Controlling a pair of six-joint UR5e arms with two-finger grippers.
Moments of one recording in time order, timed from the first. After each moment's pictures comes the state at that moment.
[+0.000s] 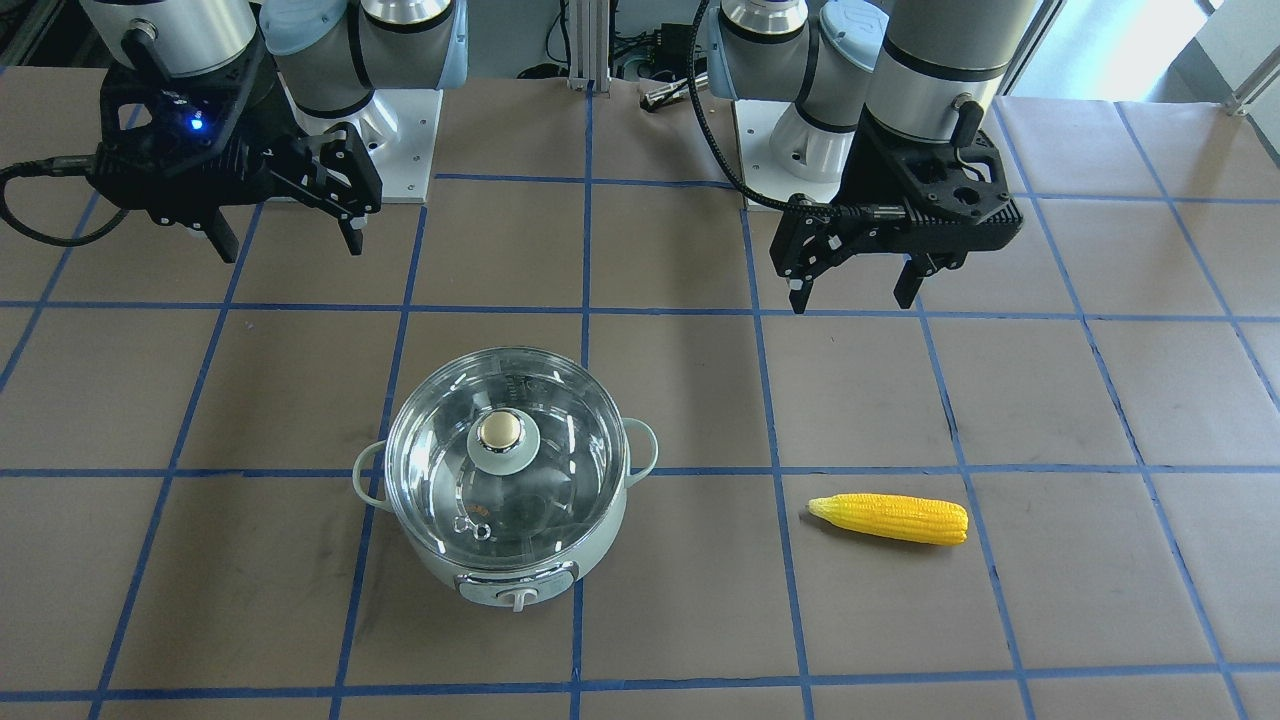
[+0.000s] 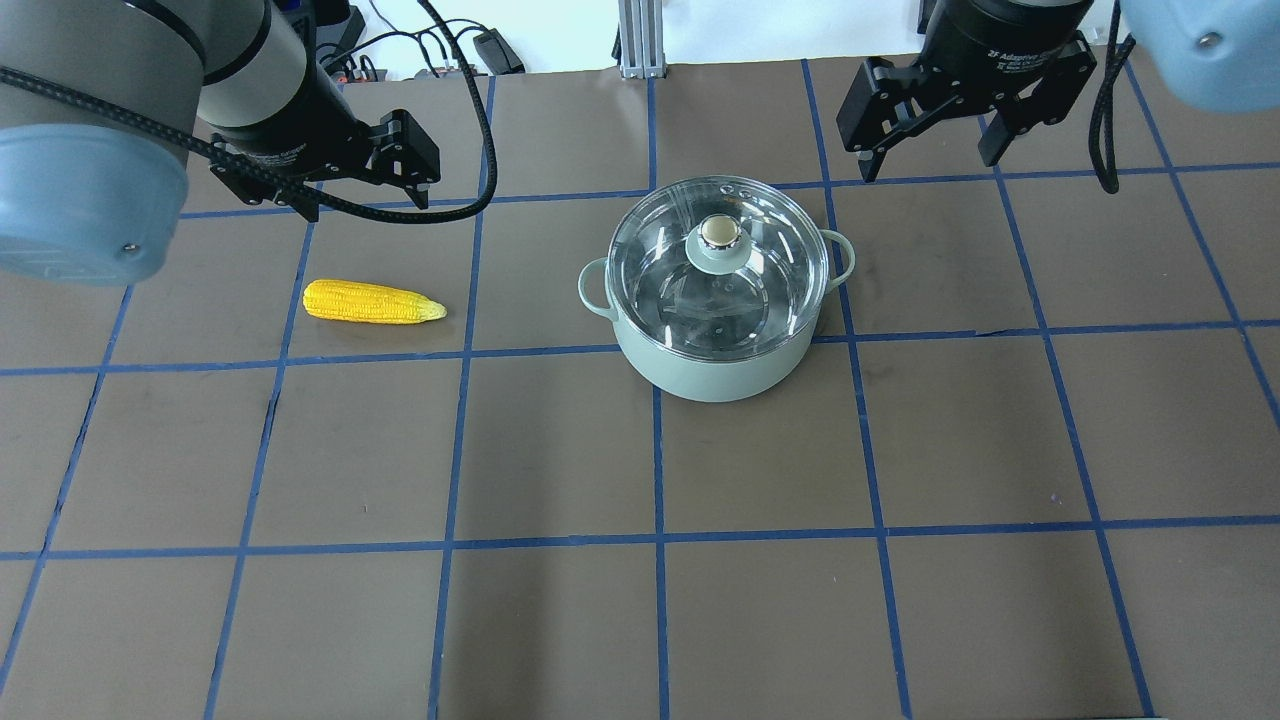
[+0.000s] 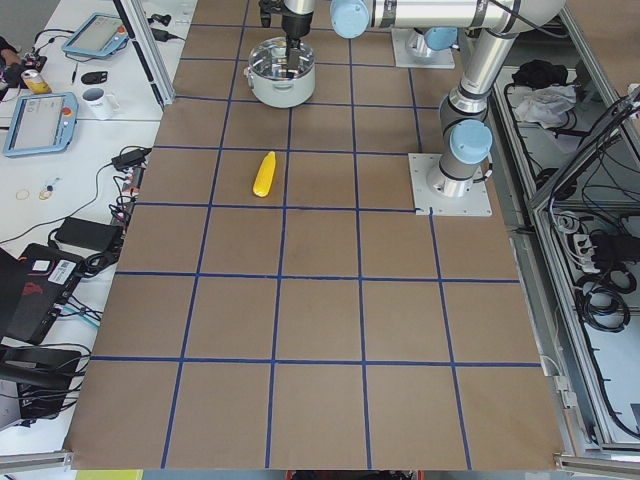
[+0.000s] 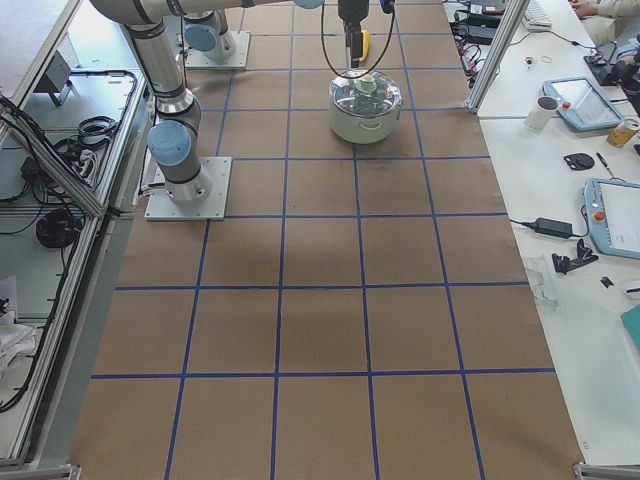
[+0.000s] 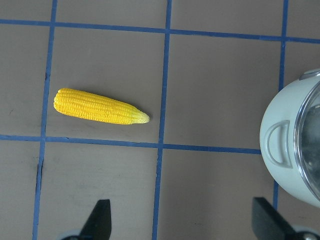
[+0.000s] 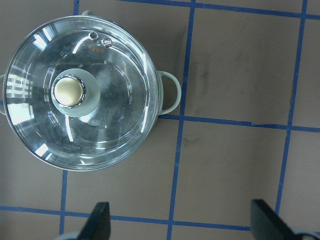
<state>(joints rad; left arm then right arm) -1.61 -1.56 -1.63 -1.32 1.59 -0.12 1.62 -1.54 1.44 -1.54 -1.57 -0.05</state>
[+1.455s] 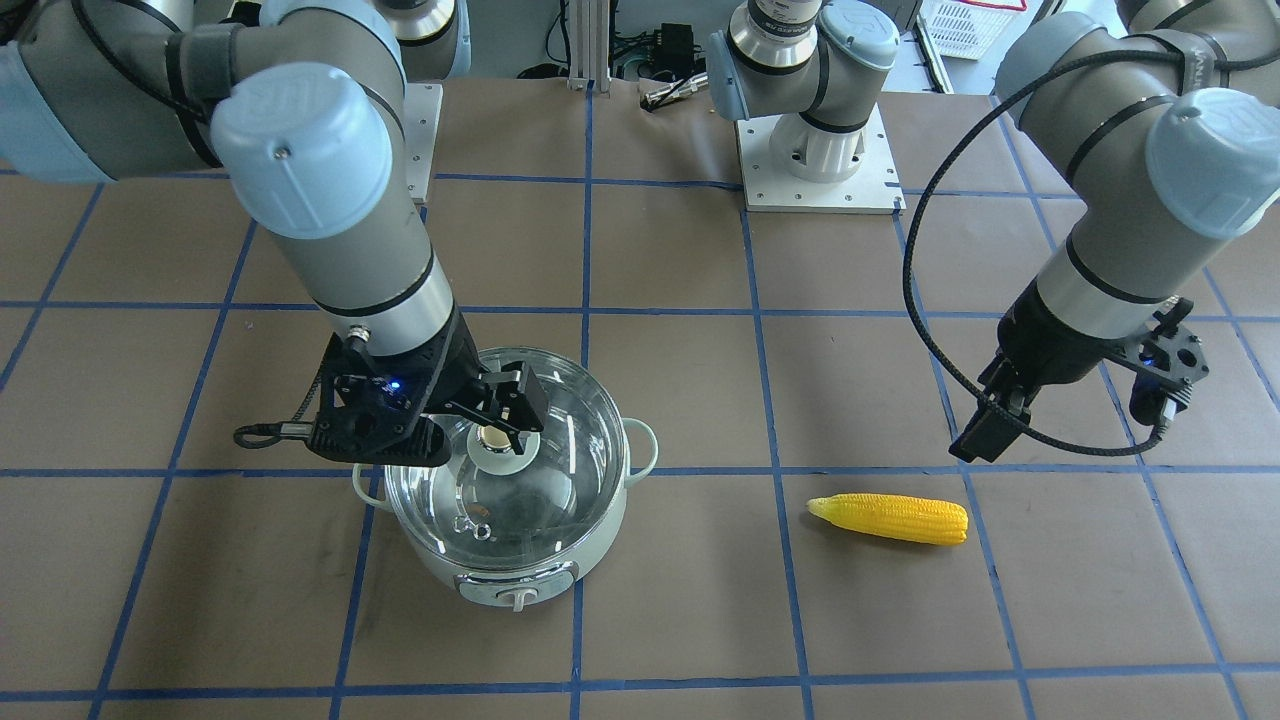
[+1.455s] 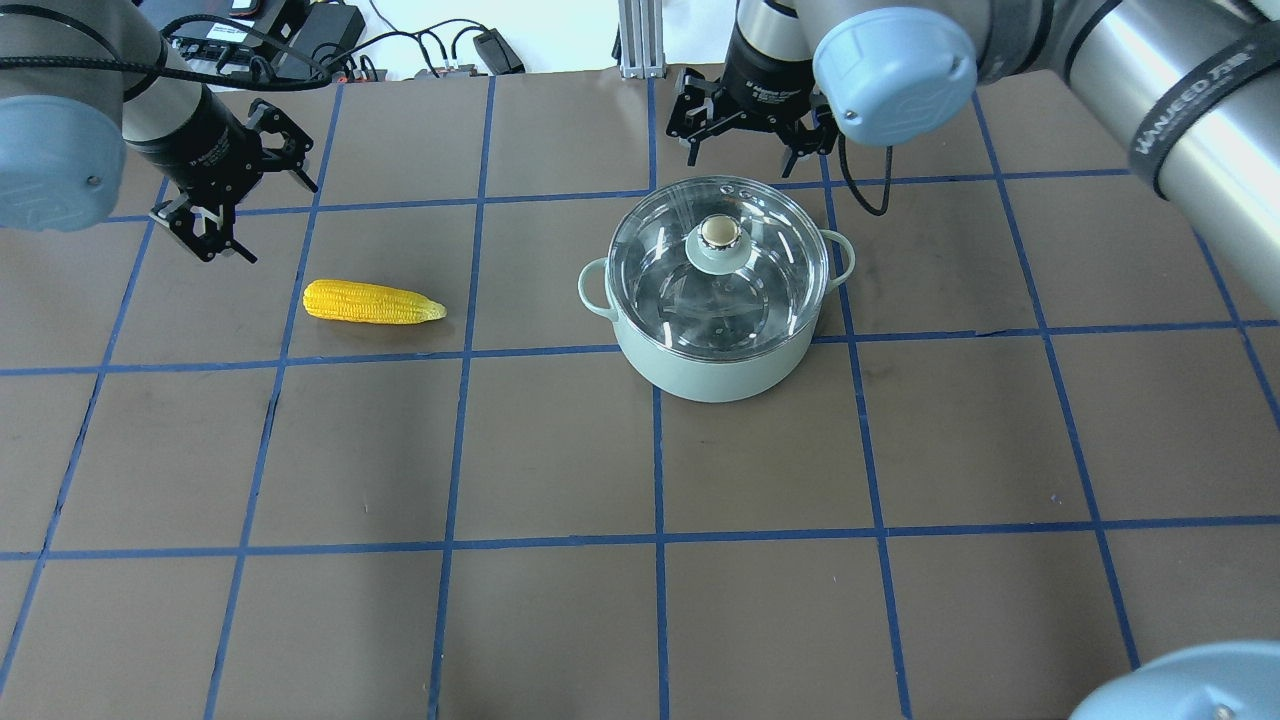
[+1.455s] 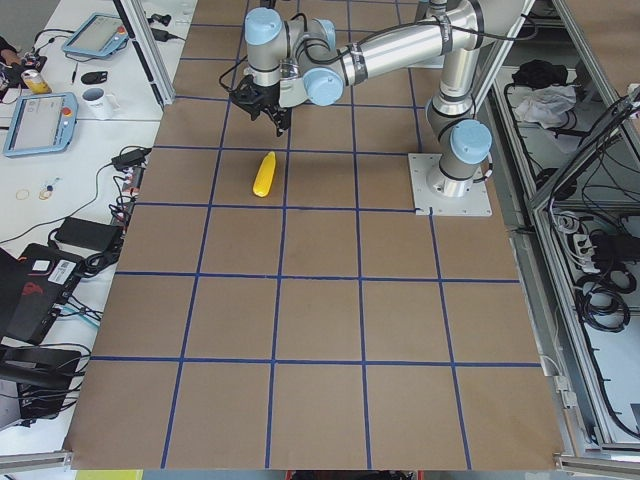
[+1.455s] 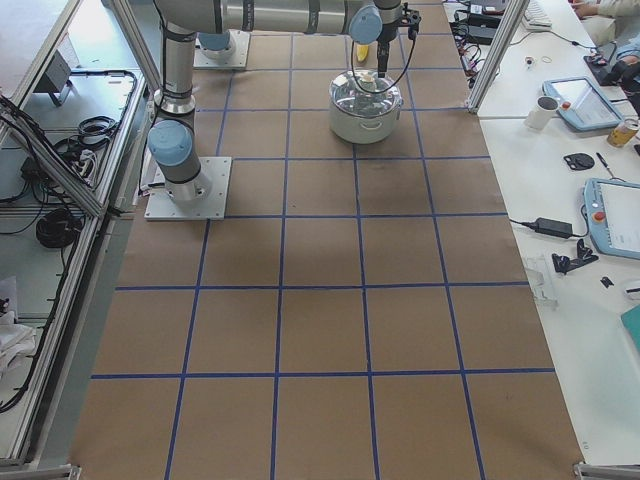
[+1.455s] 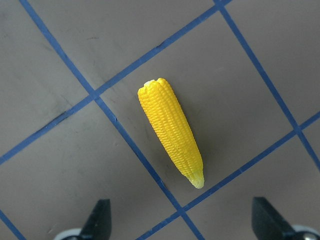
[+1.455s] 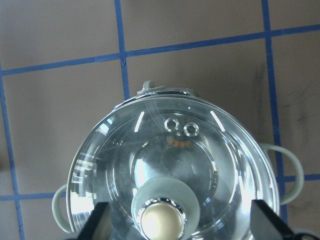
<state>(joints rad) -1.35 -1.75 -1.63 -1.26 1.54 -0.77 1.76 -1.23 1.38 -1.86 -1.47 0.32</state>
